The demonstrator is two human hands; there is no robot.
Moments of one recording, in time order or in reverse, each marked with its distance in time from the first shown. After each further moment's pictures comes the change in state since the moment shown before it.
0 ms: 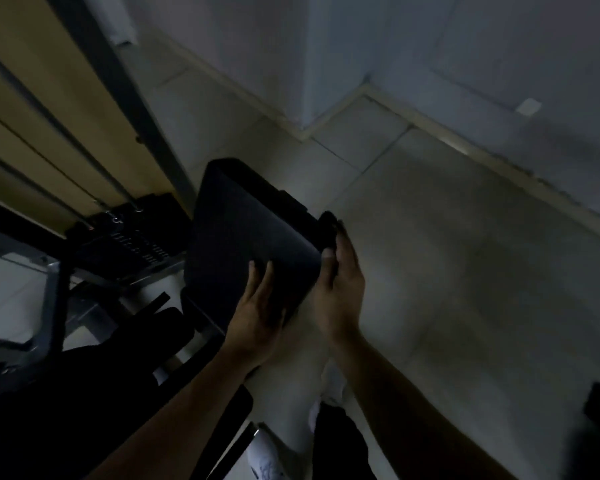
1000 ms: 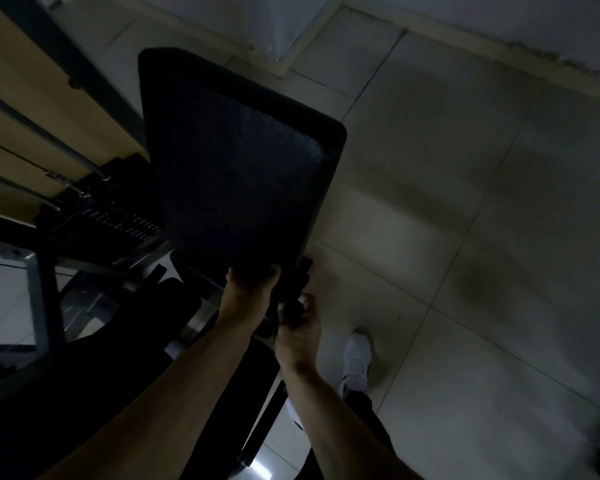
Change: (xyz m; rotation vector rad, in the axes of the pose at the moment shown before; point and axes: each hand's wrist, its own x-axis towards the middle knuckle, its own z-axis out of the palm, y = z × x) left_hand -0.004 -0.068 0.060 -0.333 -0.126 -0.570; right_hand -0.182 0.131 0.117 0.224 0.034 0.790
